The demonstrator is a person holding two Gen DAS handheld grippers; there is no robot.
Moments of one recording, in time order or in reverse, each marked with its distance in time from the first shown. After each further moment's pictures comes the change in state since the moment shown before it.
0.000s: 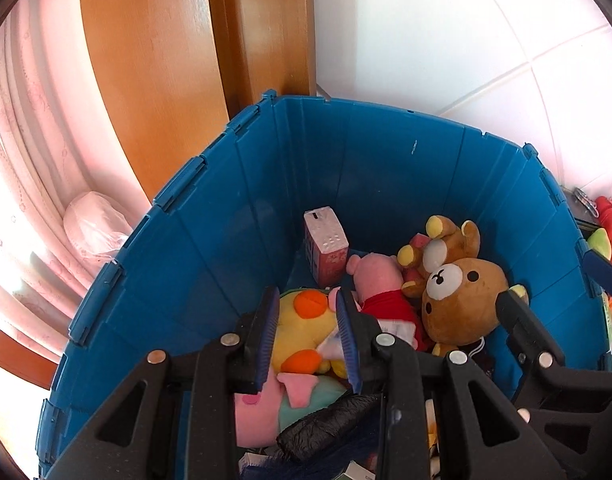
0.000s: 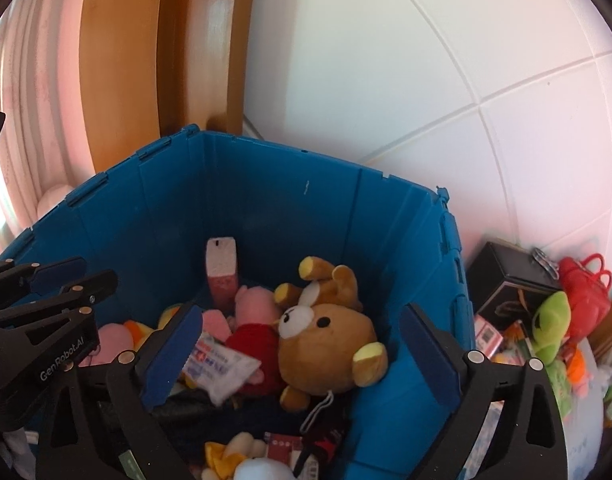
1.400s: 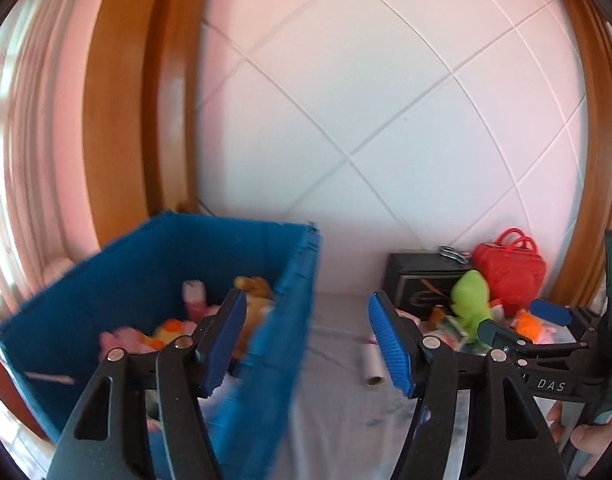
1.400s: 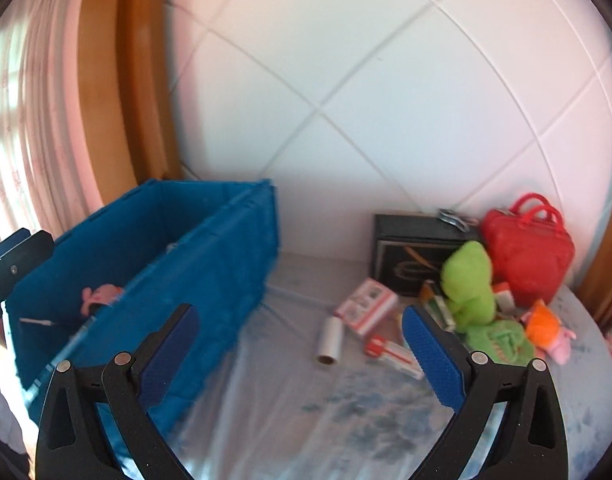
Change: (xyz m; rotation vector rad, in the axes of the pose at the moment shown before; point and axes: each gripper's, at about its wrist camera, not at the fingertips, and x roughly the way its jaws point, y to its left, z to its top) left arm -0.226 -0.247 -0.145 0.013 -0.459 -0.158; right arm -0.175 -0.305 -0.158 0.154 -0.164 0.110
